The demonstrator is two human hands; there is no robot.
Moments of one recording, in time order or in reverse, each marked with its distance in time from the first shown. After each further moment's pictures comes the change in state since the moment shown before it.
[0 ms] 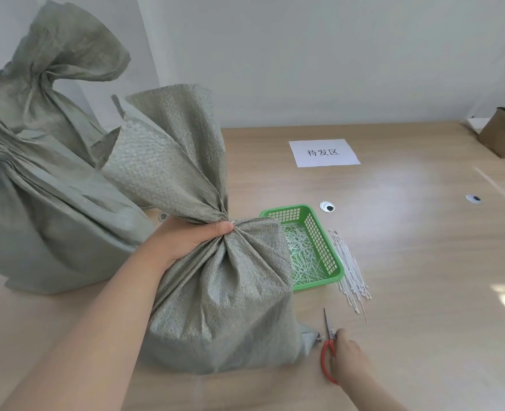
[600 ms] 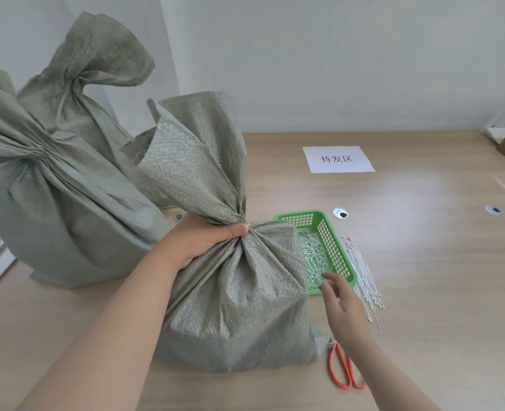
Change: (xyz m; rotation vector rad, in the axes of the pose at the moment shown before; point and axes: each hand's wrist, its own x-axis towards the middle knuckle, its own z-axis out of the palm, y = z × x) left_hand -0.006 0.003 -0.008 -0.019 -0.016 0.026; right_hand -0.037 -0.102 -0.113 0.720 0.309 -0.396
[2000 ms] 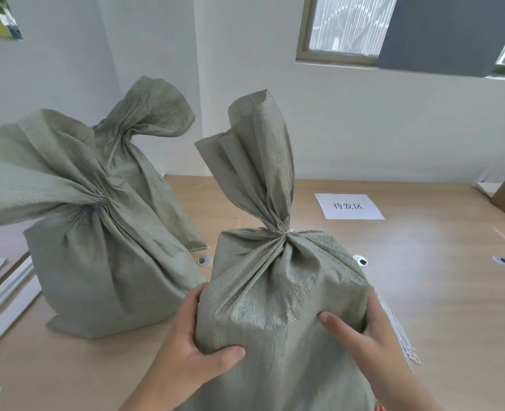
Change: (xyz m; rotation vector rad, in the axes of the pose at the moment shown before) left_hand -0.098 -0.065 -0.087 -0.112 0.047 0.254; right_hand -0.039 -0.191 0.022 0.495 -0.119 -0.066
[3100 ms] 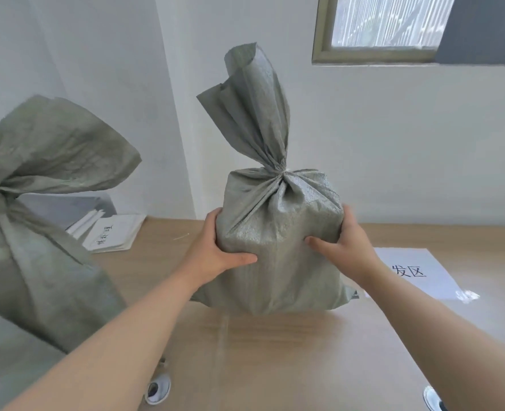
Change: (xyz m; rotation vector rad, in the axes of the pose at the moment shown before) left_hand 0.511 -0.104 0.029 0.097 0.105 -0.013; right_hand 0.537 0.054 -0.034 -0.370 -0.057 -0.152
